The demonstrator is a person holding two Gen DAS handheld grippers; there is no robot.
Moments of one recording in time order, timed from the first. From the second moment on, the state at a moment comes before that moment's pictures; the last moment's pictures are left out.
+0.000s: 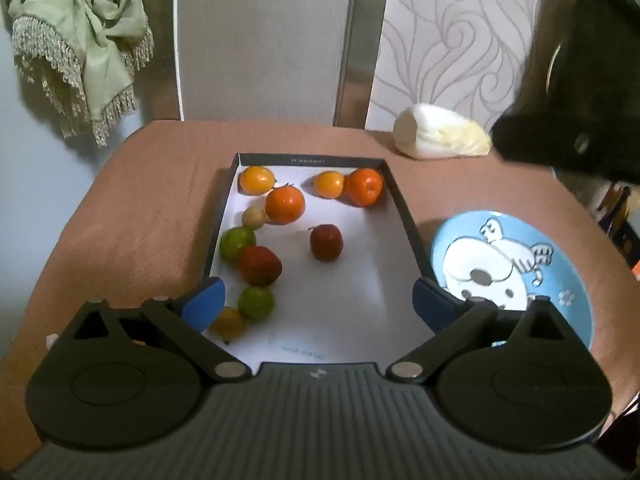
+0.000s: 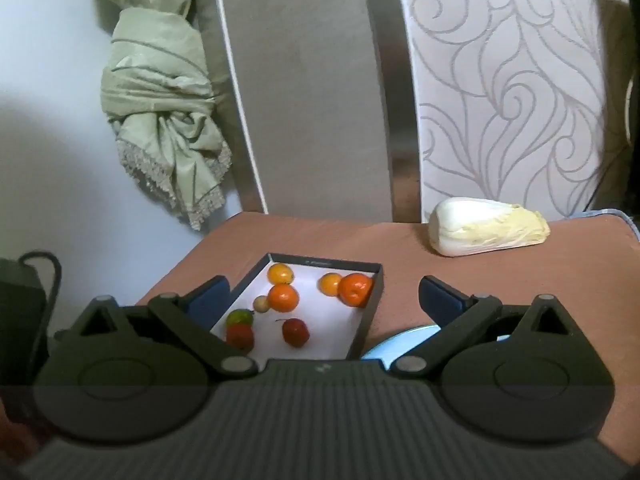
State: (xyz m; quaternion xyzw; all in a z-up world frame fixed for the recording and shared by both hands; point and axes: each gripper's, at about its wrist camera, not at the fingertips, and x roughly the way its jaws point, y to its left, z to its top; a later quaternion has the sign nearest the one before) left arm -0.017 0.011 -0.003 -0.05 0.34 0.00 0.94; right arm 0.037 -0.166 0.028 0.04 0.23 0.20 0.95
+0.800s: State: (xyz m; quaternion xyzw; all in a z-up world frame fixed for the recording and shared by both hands) left arm -0.010 0.010 -0.035 0.02 0.36 0.02 0.93; right arm 0.063 -0.127 -0.006 0.00 0.31 0.29 0.91
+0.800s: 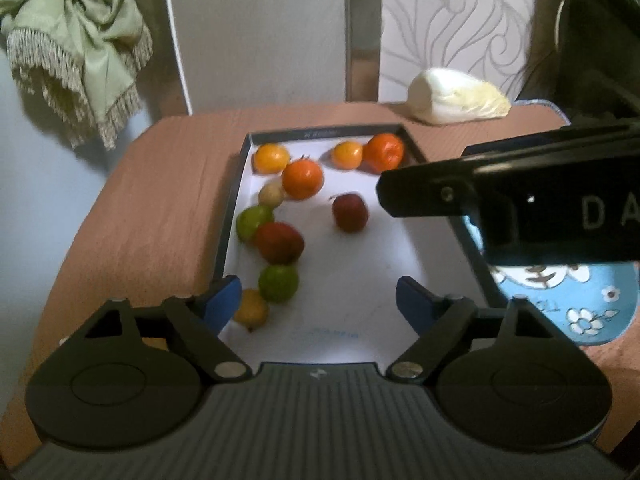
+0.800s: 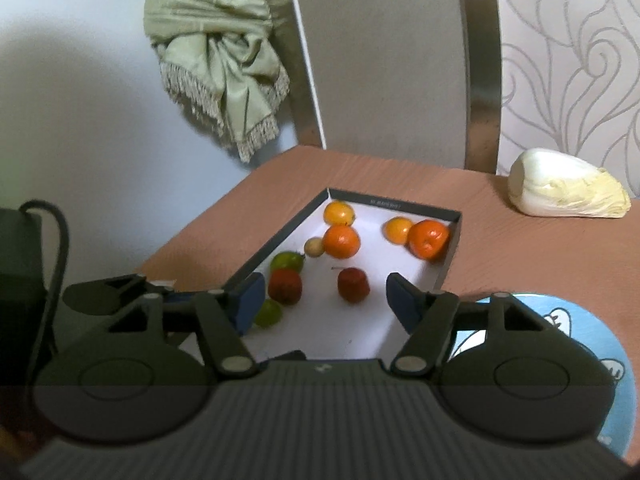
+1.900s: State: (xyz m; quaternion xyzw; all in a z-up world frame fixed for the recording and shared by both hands) left arm -0.025 0.025 -0.039 0.04 0.36 0.00 0.93; right arm 0.078 -0.103 -0.027 -0.03 0.36 0.32 0.88
